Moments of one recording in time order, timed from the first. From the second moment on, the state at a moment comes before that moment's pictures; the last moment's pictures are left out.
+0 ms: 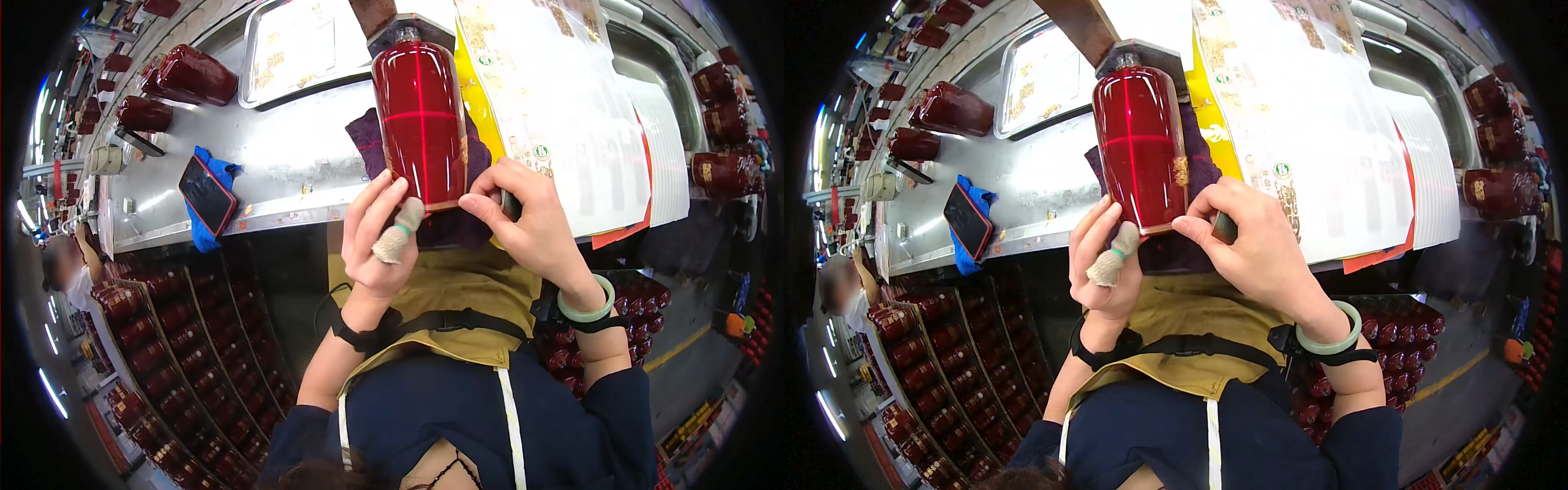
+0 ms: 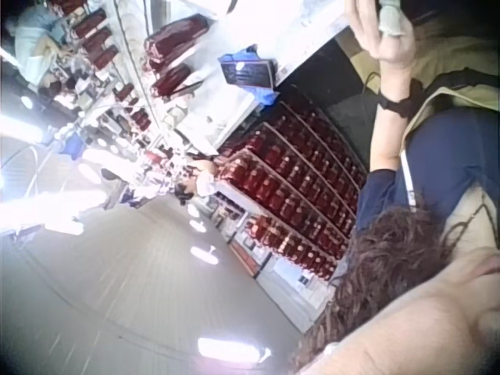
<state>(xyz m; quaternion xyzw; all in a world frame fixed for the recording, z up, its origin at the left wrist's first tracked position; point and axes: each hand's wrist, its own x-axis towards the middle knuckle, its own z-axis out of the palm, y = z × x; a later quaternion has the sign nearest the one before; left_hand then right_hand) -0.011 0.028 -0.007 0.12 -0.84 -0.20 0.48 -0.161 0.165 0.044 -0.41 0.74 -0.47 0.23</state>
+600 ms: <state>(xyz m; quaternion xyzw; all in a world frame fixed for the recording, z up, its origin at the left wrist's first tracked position) -0.008 0.033 -0.011 0.10 -0.86 -0.14 0.48 -0.160 0.164 0.043 -0.42 0.74 -0.47 0.22</state>
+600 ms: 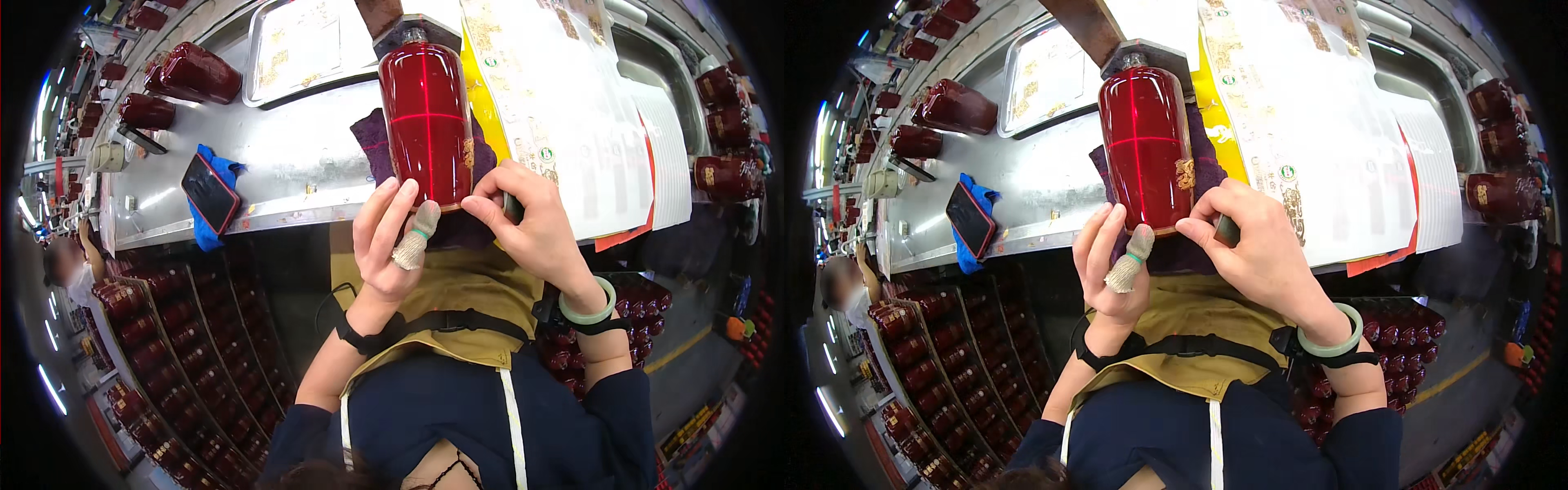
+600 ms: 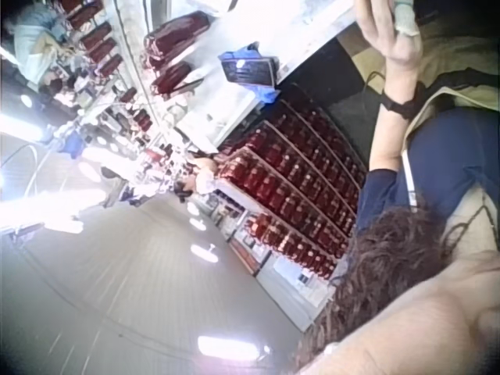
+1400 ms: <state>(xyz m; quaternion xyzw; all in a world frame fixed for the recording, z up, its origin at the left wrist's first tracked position) -0.007 0.030 -0.020 0.13 -0.83 -0.24 0.49 -0.143 0.158 0.031 -0.27 0.72 -0.56 0.31</state>
